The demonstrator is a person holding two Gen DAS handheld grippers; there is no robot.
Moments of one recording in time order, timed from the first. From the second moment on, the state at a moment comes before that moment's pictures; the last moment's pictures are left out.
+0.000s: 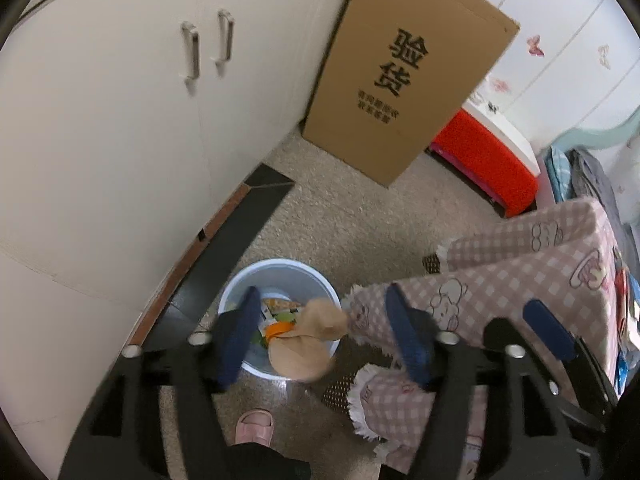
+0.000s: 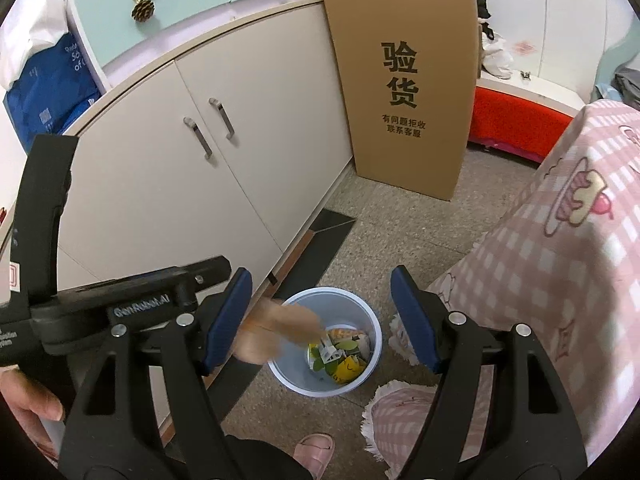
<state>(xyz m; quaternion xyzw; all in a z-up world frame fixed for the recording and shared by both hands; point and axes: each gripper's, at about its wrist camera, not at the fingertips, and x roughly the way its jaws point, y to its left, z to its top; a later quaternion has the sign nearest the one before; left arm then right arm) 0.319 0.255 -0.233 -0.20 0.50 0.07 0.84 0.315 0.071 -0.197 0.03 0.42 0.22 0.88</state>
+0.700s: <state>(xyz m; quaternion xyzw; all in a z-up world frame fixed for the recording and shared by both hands) 0.263 0.208 -0.133 -0.15 0.43 0.06 0.89 0.264 0.005 -0.114 0.06 0.36 0.22 0.90</state>
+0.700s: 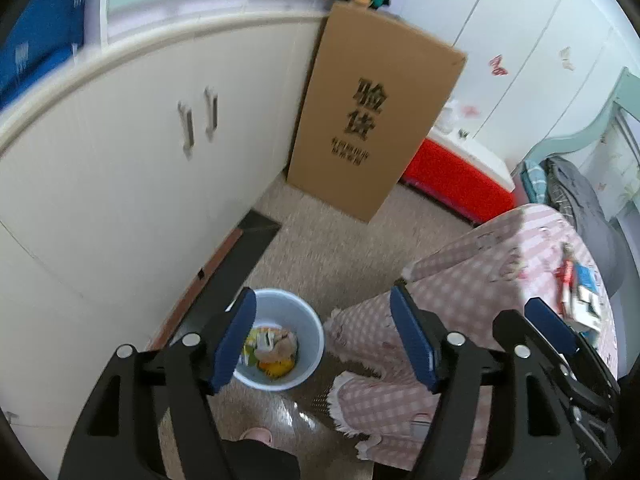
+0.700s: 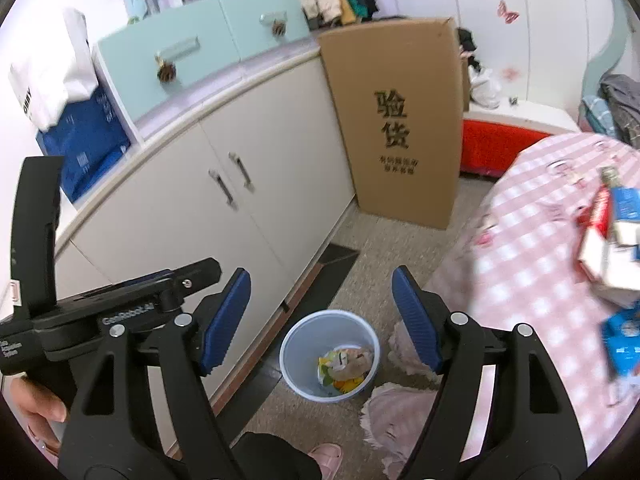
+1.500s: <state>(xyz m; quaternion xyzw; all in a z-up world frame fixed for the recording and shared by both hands) 0.260 -0.103 -0.070 0.02 0.38 -0.17 0.91 0.210 -0.300 -0.090 0.16 0.30 0.01 0.94</state>
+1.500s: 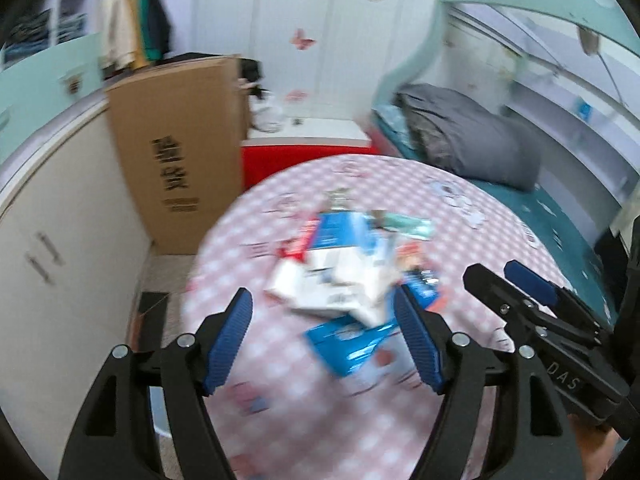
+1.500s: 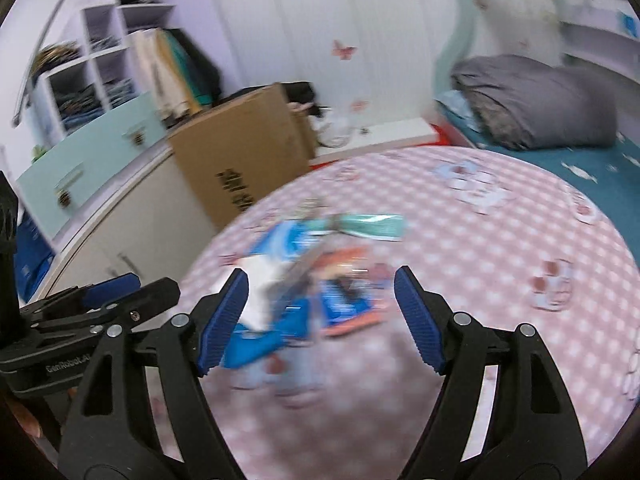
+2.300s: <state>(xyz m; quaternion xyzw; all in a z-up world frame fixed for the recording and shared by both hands) 0.291 -0.136 -0.065 0.09 0.34 -0.10 0.93 0.278 -0.284 -0.139 0.08 0.40 0.04 0.91</state>
